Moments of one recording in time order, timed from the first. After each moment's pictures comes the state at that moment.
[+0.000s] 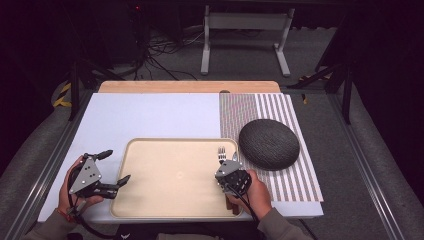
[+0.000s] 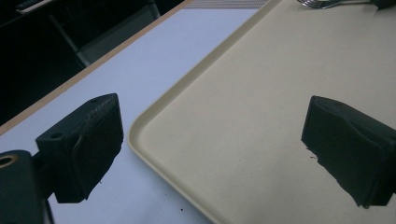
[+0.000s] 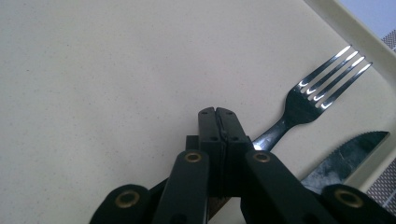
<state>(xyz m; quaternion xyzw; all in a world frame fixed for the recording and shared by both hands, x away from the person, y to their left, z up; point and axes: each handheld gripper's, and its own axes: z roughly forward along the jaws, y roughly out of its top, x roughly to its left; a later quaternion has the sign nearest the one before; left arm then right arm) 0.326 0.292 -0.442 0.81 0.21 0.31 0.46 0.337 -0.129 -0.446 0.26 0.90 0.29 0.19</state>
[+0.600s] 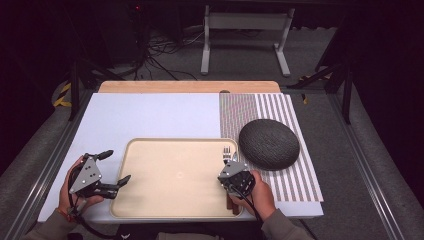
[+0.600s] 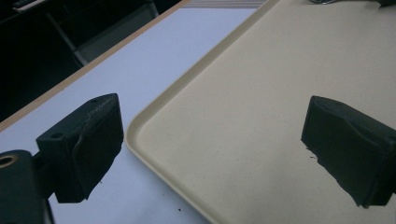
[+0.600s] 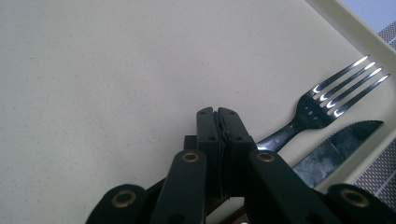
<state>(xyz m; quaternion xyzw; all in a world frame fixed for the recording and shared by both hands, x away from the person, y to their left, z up) 0.327 0.292 -0.443 0.81 0.21 0.30 0.46 0.334 -0.139 -0.447 0.26 0.90 0.30 0.19</state>
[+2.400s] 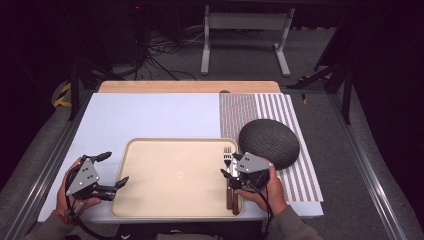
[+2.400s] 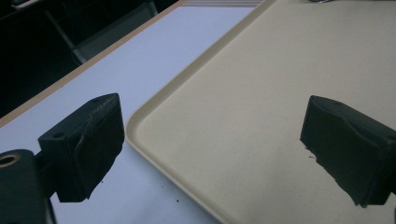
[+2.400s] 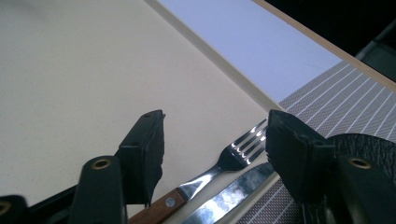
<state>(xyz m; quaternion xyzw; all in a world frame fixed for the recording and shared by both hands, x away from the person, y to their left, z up) 0.322 0.297 -0.443 0.81 0.21 0.30 0.46 0.332 -0.170 -0.415 0.25 0.84 0.40 0.27</state>
